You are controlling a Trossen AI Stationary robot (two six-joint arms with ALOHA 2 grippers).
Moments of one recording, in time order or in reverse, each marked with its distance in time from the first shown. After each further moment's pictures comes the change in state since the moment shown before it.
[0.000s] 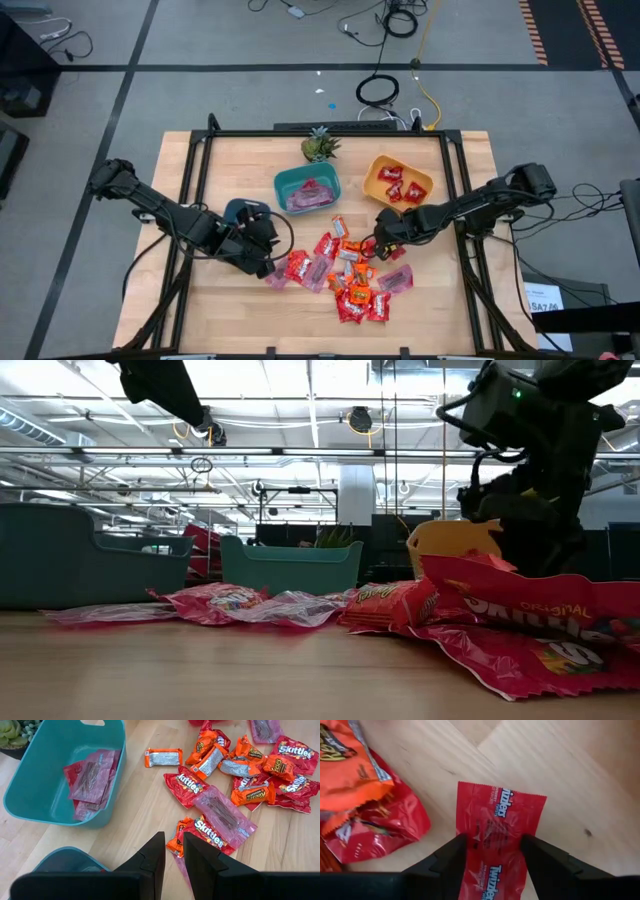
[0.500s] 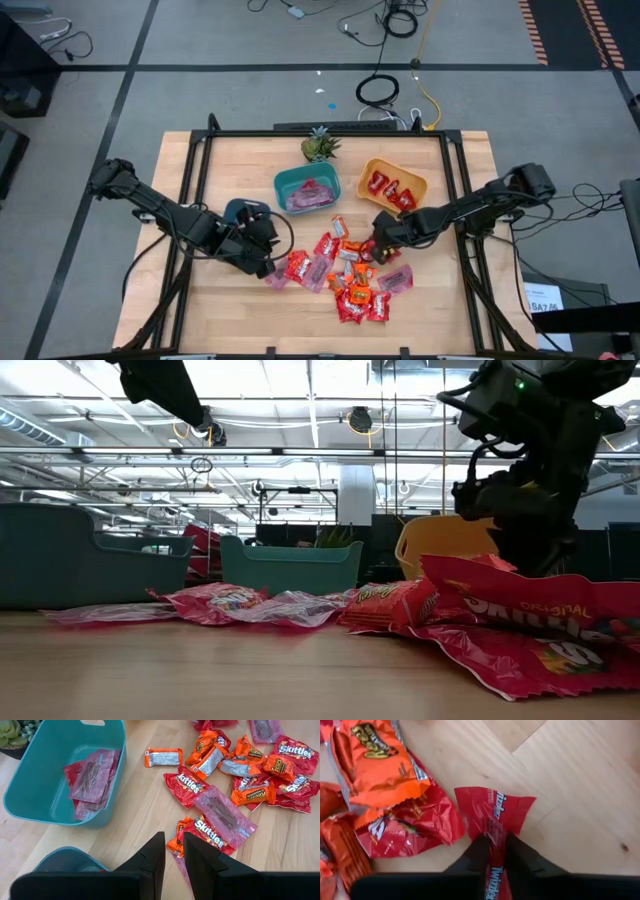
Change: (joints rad) left arm 0.000 0.000 0.000 0.000 0.000 0.000; right arm 0.035 0.006 -0.005 0.066 -0.014 -0.033
